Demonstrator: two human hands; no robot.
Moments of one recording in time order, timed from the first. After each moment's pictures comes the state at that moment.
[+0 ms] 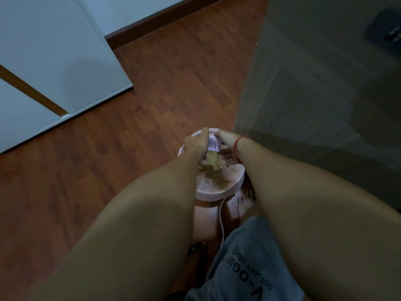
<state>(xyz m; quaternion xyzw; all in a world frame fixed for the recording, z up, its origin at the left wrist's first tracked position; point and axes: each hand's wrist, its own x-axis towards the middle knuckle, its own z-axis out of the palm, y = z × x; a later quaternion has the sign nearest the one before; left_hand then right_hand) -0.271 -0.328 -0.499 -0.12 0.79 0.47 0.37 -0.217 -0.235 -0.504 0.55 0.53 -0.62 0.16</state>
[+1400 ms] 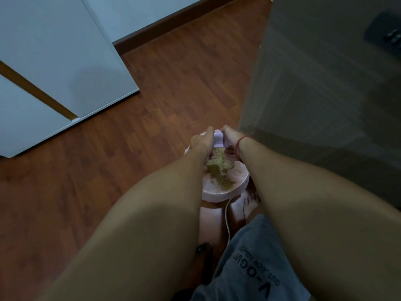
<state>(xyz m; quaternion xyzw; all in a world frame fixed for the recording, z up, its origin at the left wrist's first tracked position) -0.269 -0.326 -0.489 -0.12 0.77 0.50 0.38 -0.211 -0.254 -0.456 0.57 0.53 -0.62 0.10</state>
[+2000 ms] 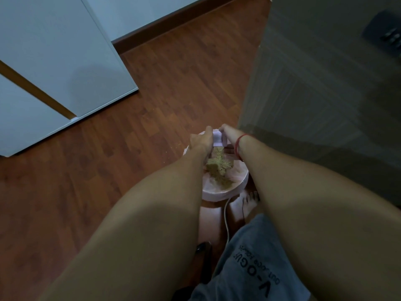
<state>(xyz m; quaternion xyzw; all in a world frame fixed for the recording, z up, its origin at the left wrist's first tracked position) -0.268 -0.326 -0.490 -0.12 0.77 0.50 0.37 -0.207 -0.256 -0.442 0.55 0.53 -0.63 0.14</state>
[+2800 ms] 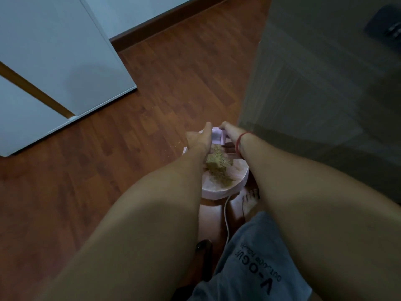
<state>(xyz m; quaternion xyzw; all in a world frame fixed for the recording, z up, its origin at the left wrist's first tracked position) -0.268 -0.328 -0.488 -0.13 0.78 0.52 0.33 -0.208 -0.257 -0.439 0.55 0.52 -0.64 0.14</state>
